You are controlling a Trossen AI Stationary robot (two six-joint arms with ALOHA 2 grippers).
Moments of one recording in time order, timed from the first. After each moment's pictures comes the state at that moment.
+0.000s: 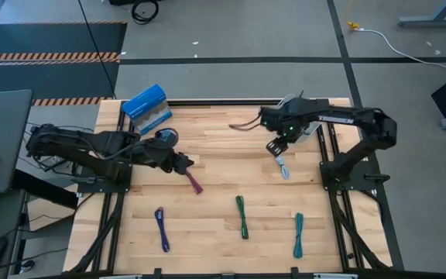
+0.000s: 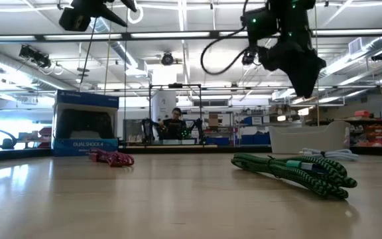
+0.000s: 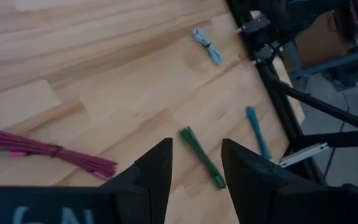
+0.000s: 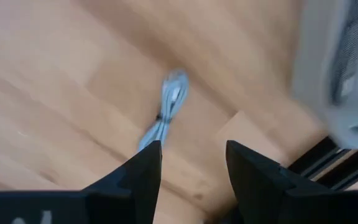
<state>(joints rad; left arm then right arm) -0.16 1.12 1.11 -0.69 -0.27 -1.18 -0.33 1.52 1.23 -1.34 0.00 0.53</state>
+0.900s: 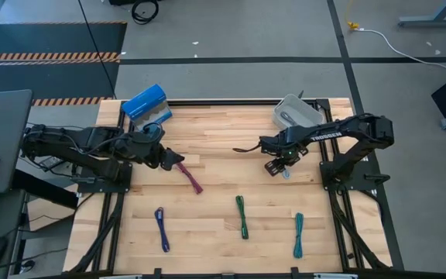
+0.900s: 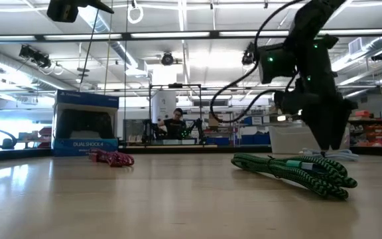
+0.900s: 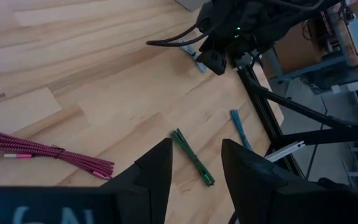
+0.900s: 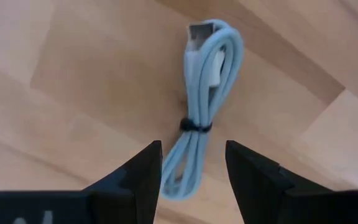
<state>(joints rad) -0.16 1.00 1.11 -0.73 -0.27 -1.17 -0.22 1.54 0.81 -0.89 -0.05 0.81</state>
